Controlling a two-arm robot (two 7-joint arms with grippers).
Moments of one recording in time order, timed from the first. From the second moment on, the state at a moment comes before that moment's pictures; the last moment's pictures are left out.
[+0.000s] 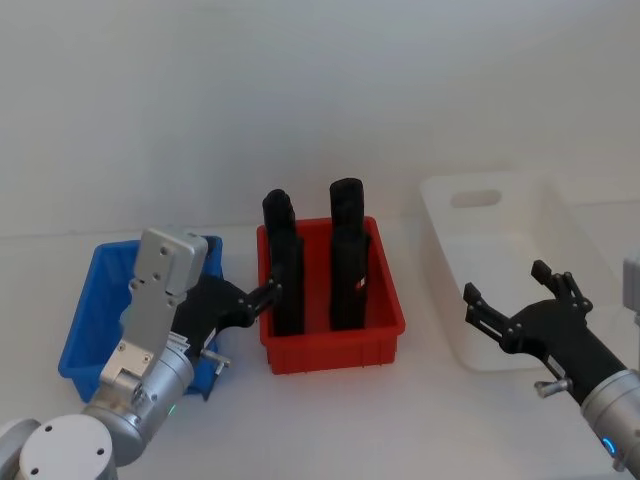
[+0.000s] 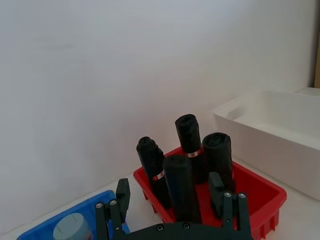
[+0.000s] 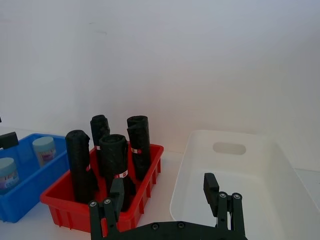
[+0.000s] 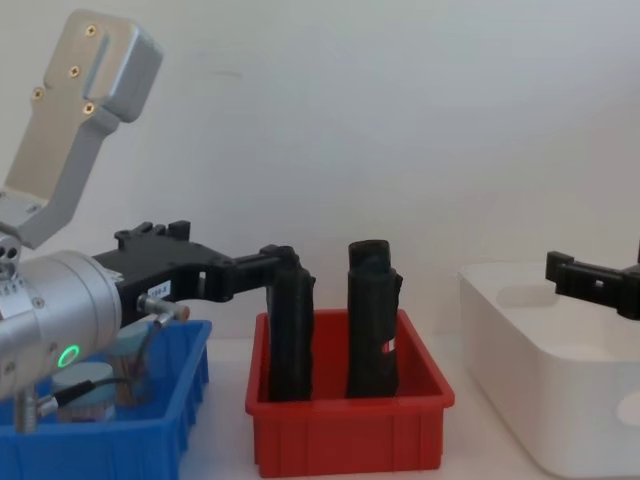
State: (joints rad) left arm -0.25 0.39 0.42 -1.59 -0.26 0.05 0.00; right arm -0.01 0.34 -0.23 -1.77 0.29 0.03 0.07
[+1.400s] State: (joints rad) left arm -0.35 0.41 0.30 -1.32 -0.38 0.16 -0.05; right arm -0.01 0.34 -0.23 -1.77 0.29 0.03 0.07
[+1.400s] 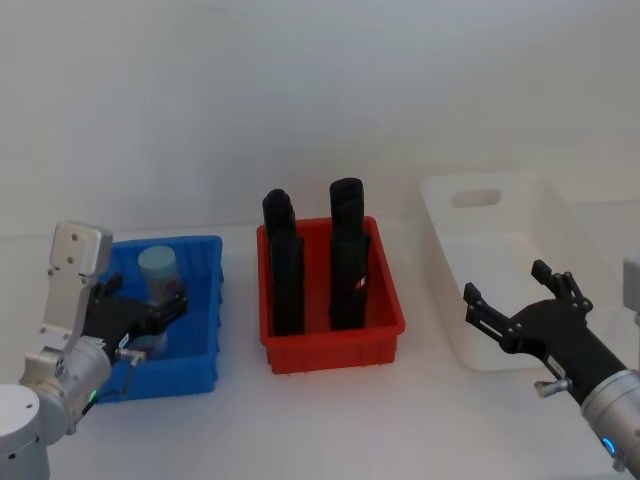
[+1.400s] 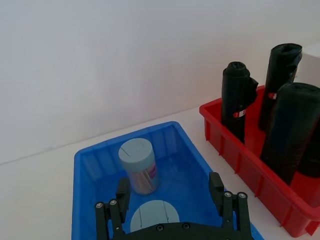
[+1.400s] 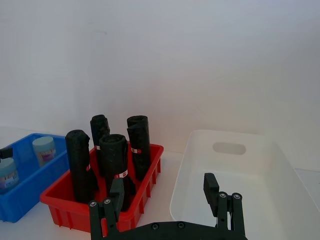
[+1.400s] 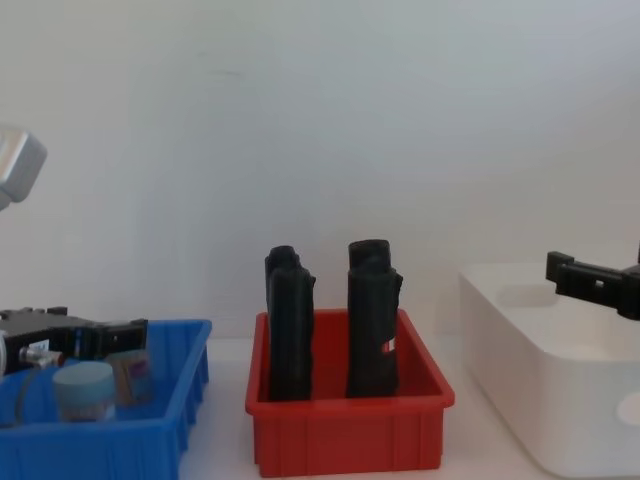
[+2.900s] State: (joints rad) left arm -0.38 0.40 0.26 -1.16 -0.46 0.15 -0.14; right arm -0.01 0.34 -0.23 -1.77 0.29 0.03 0.07
